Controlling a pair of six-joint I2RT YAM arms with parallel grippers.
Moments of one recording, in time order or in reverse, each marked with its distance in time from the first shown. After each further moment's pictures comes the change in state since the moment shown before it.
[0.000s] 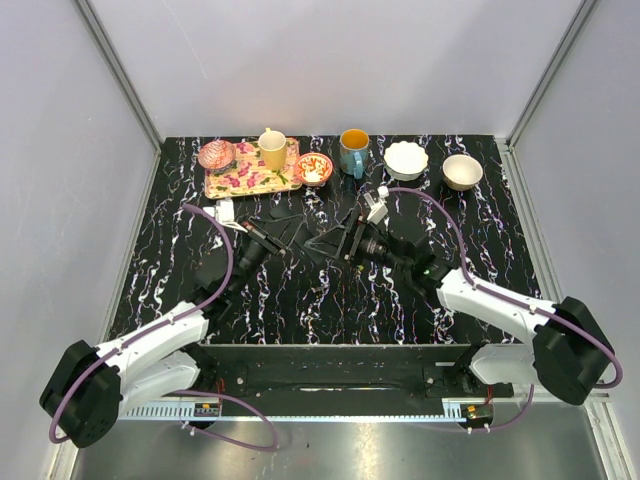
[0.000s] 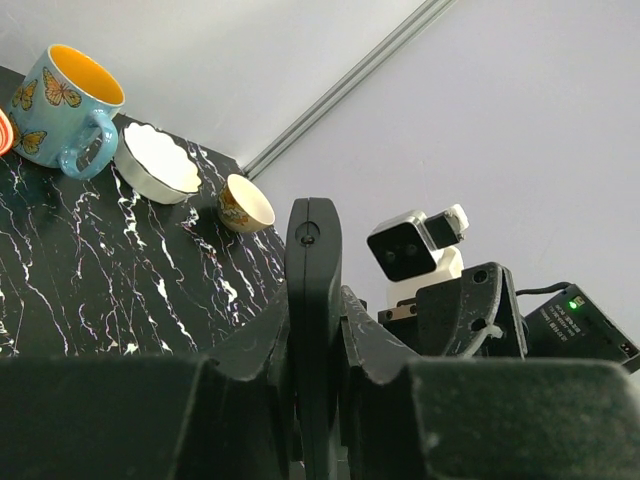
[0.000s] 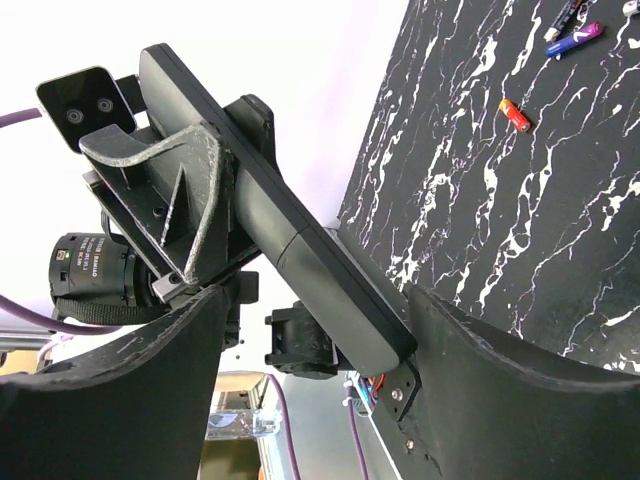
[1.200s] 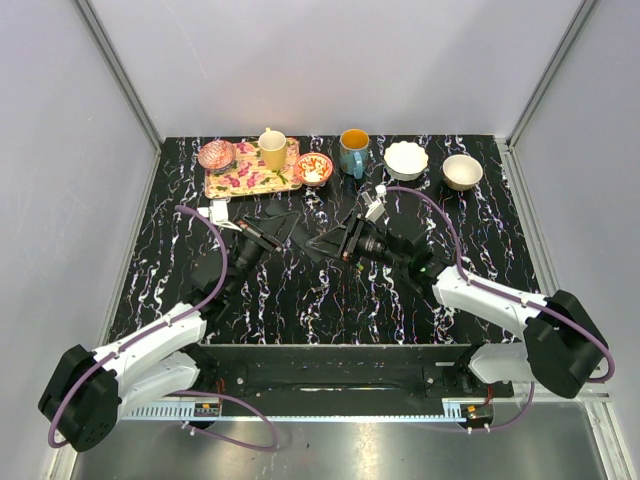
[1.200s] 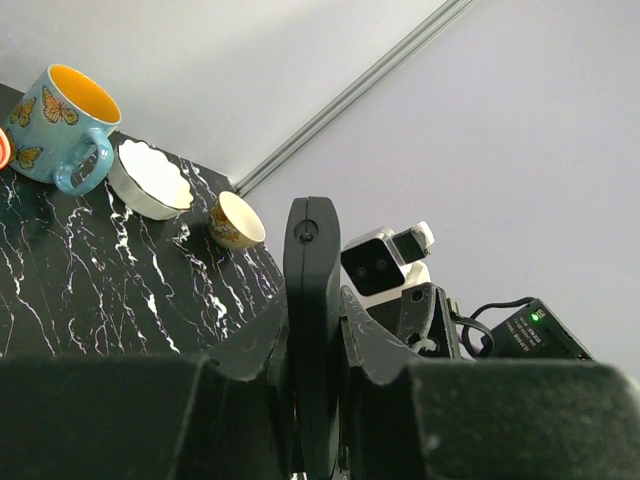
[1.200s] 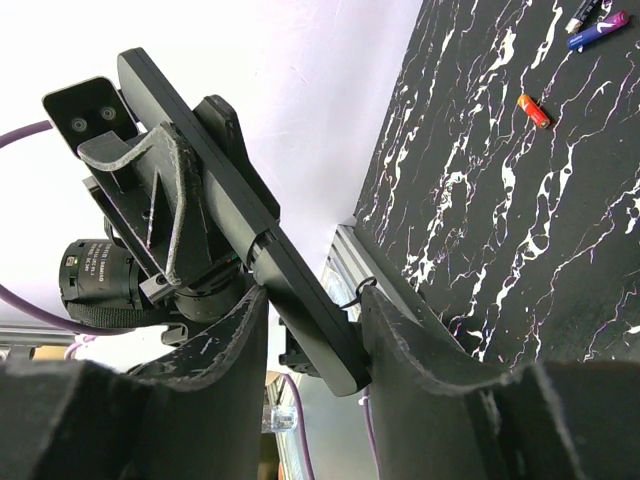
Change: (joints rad) left arm 0.008 -0.024 0.000 0.008 -0.013 -0.026; right arm -0.014 0.053 0.006 0.074 -0.042 0.055
